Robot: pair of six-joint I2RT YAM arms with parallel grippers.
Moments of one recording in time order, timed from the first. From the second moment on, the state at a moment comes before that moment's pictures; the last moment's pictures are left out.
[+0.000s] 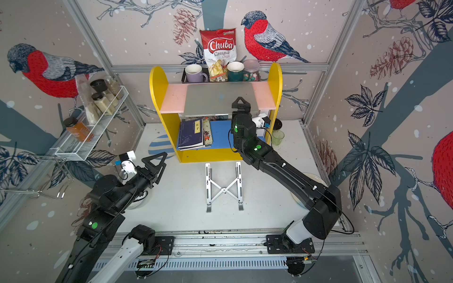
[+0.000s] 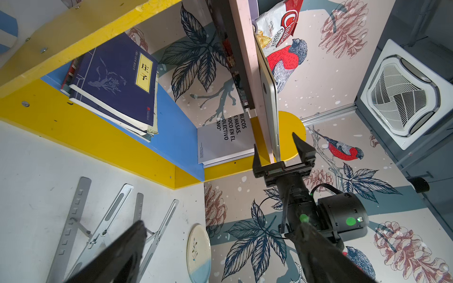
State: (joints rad) left arm -0.35 0.48 0.78 -0.36 0.21 -1.20; right arm 0.79 1.51 1.44 0.04 0.70 1.58
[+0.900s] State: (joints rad) left arm -0.35 0.49 0.82 -0.45 0.18 -1.11; right arm 0.79 1.23 1.13 0.00 0.67 1.59
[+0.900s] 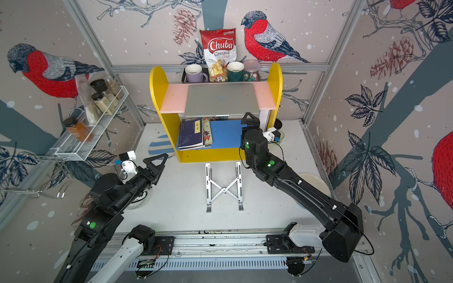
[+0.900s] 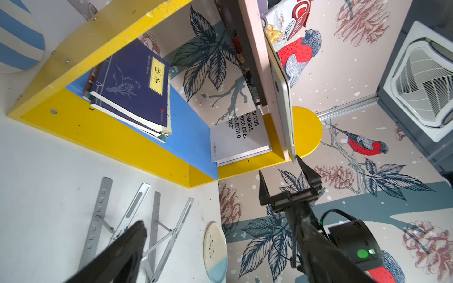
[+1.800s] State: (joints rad) left arm -0.37 0.69 1.05 -0.61 0.21 -0.90; right arm 0.69 1.02 1.28 -0.29 0.47 1.11
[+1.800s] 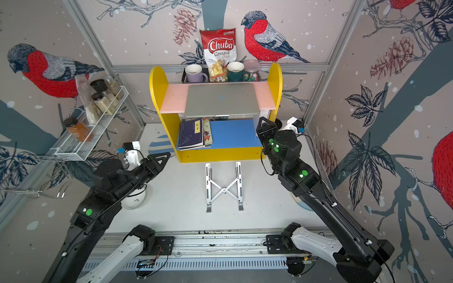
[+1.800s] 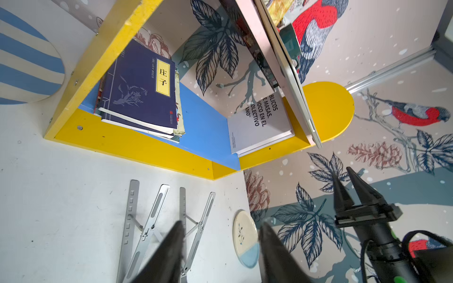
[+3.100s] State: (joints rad) left arm -0.70 1.36 1.67 -0.75 -0.06 -0.66; right arm 0.64 1.50 1.94 -0.95 0.16 0.64
